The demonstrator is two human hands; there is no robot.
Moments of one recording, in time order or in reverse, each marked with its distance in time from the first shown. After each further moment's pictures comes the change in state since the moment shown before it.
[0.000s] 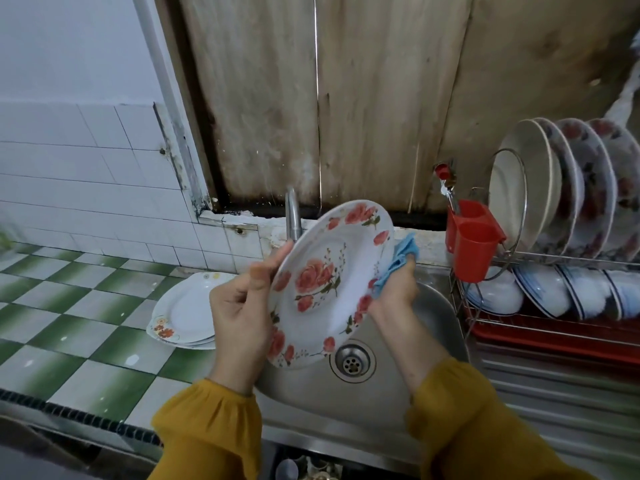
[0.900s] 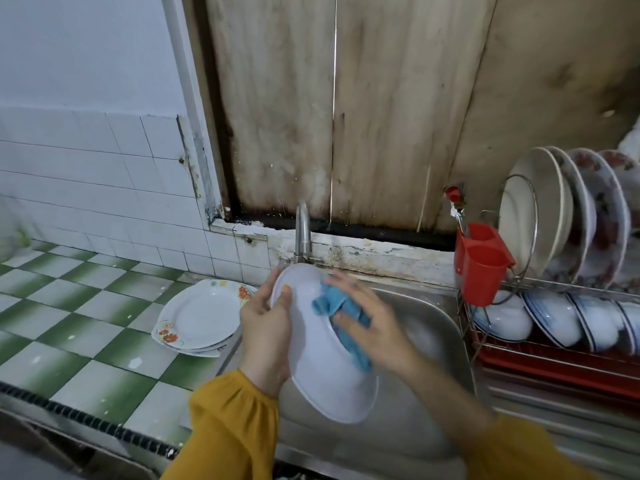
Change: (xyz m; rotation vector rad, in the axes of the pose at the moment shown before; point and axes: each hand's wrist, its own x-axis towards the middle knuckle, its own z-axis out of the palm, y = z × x) left_hand 0.012 -0.018 0.017 -0.095 0.254 -0.630; right_hand -0.043 -0.009 -0.030 -1.105 -1.029 -0.733
